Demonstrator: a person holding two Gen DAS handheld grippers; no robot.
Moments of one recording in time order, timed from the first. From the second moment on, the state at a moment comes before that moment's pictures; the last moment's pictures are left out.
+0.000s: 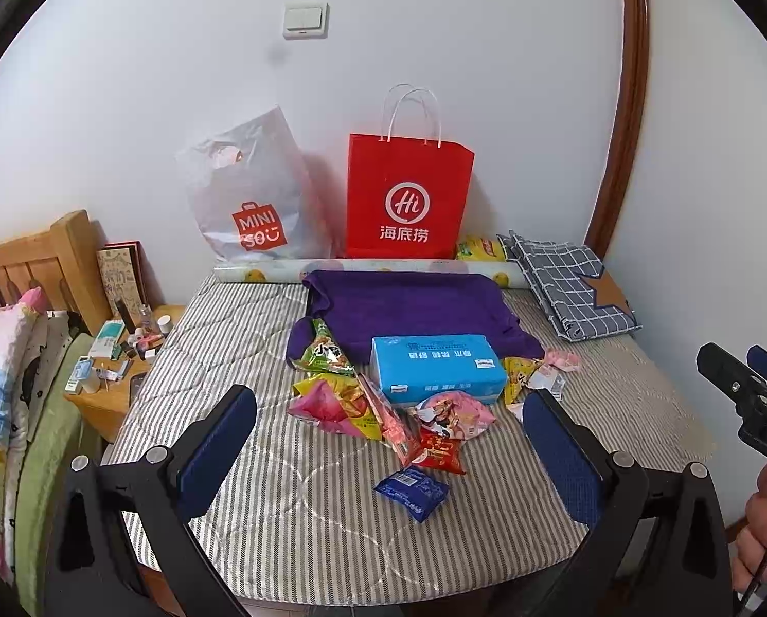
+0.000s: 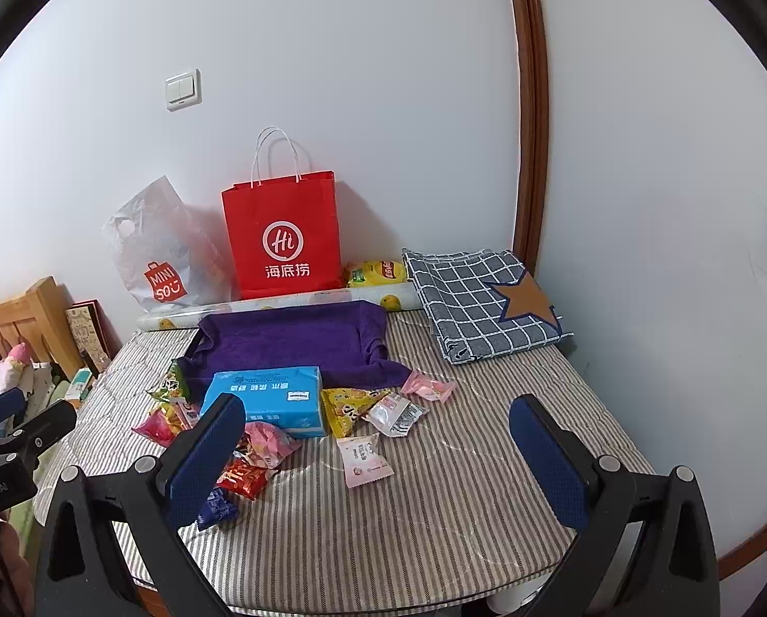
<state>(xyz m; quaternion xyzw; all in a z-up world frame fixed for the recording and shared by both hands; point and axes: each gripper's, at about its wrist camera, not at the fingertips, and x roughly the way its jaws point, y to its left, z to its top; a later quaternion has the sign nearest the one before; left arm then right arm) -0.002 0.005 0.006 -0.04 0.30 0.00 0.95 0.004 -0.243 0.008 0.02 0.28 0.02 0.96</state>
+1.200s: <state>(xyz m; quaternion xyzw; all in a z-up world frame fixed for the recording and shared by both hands) -0.004 0.002 0.007 -0.04 0.31 0.00 0.95 0.001 -0.242 0.008 0.02 0.28 0.03 0.96</state>
